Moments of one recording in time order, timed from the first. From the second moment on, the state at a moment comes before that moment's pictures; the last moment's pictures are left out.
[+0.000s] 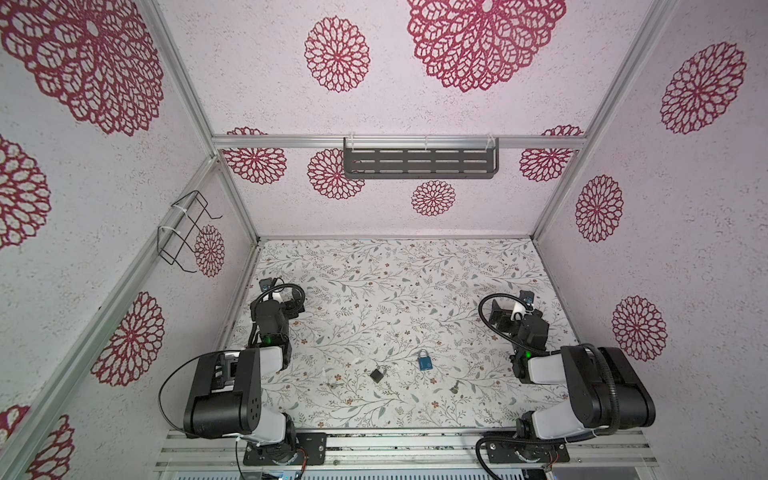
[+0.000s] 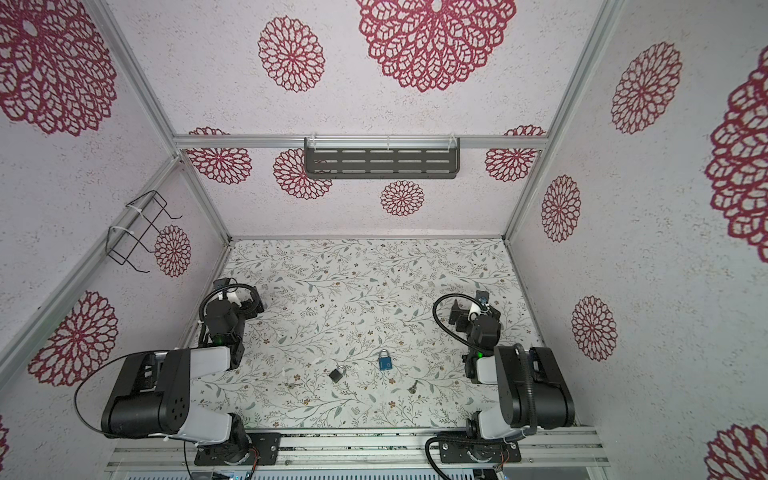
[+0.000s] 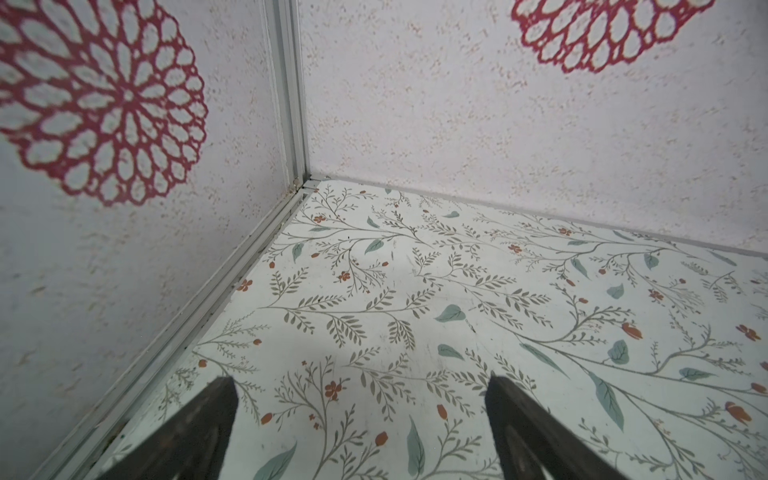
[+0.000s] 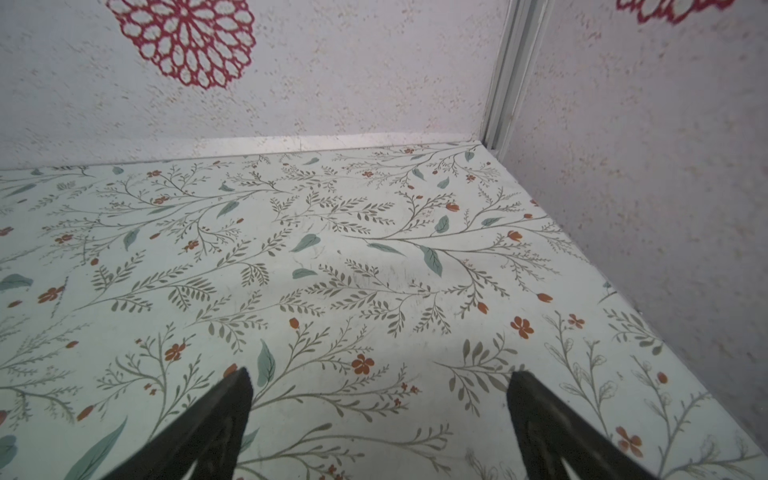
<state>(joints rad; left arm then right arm) 0.11 1.47 0.41 0.83 -0.18 -0.06 0.00 1.46 0.25 0.98 0.10 0.03</state>
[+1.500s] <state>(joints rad) 0.12 0.93 0.59 -0.15 0.12 -0.76 0.11 1.13 0.64 -0.19 -0.13 0.44</state>
